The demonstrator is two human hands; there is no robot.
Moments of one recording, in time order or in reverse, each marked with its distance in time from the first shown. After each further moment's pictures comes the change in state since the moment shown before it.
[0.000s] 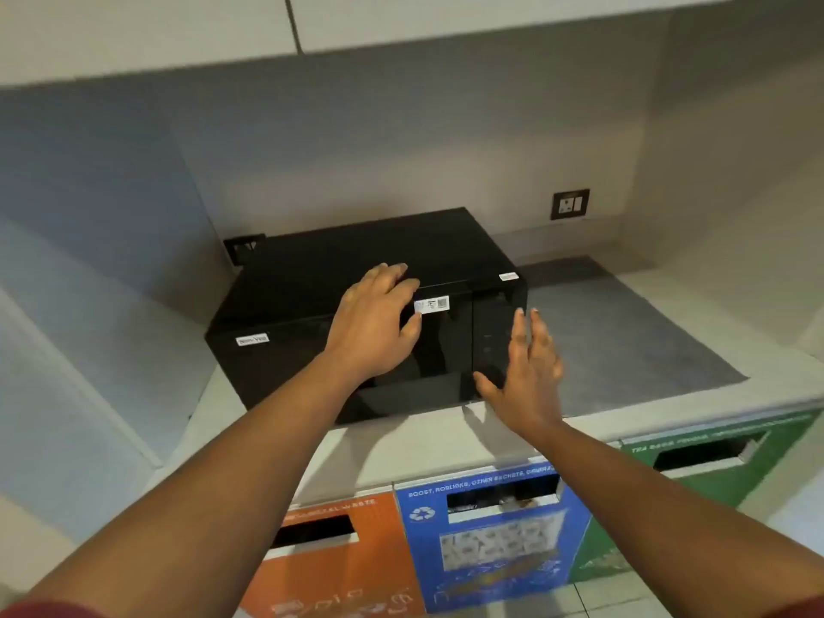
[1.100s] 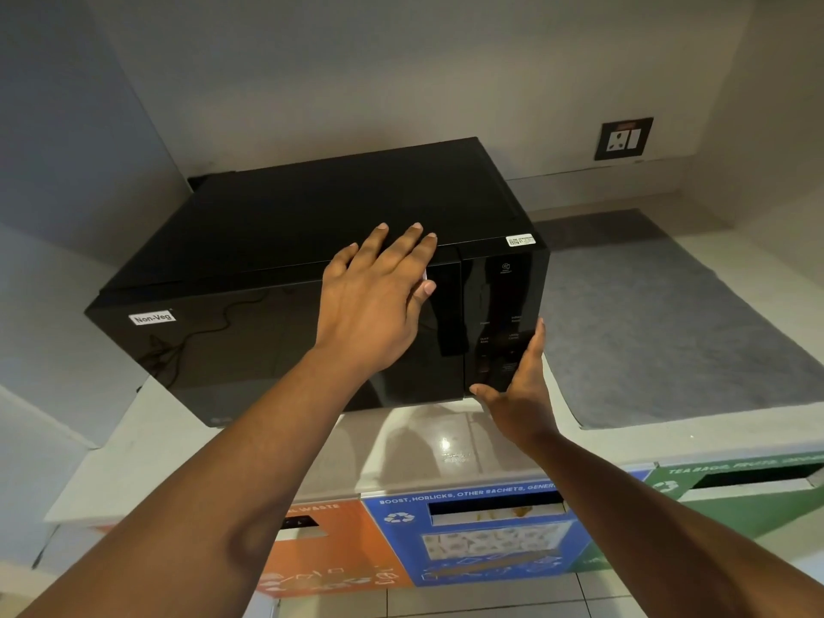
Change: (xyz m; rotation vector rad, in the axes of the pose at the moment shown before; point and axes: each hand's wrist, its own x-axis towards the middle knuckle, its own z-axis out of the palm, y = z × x) left_hand 0.059 0.014 0.109 0.201 0.055 -0.078; right_hand 0.036 0.100 0.126 0.748 -0.260 0.259
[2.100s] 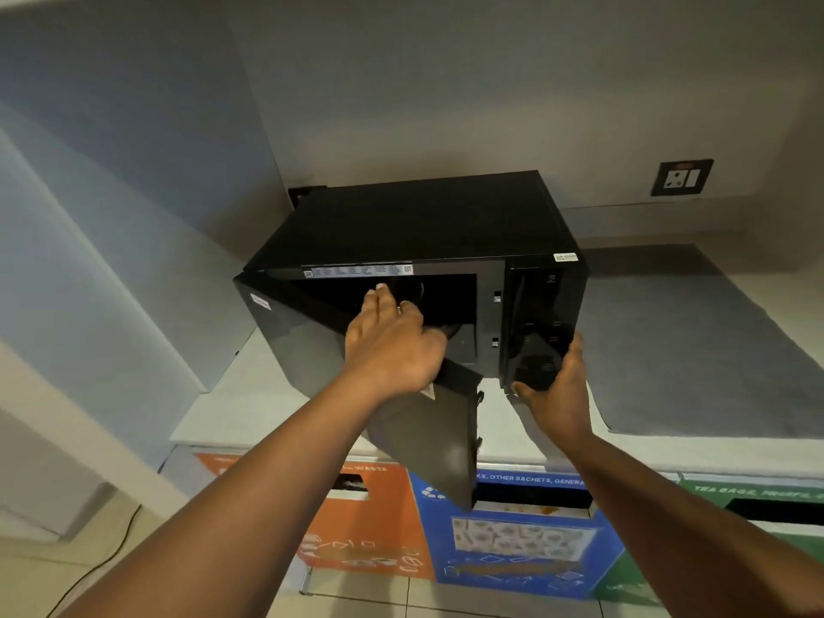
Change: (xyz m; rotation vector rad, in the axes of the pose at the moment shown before) left_hand -0.083 0.017 -0.112 -0.334 -0.532 -0.530; right_hand -0.024 -0.023 -0.008 -0.071 0.058 -0.002
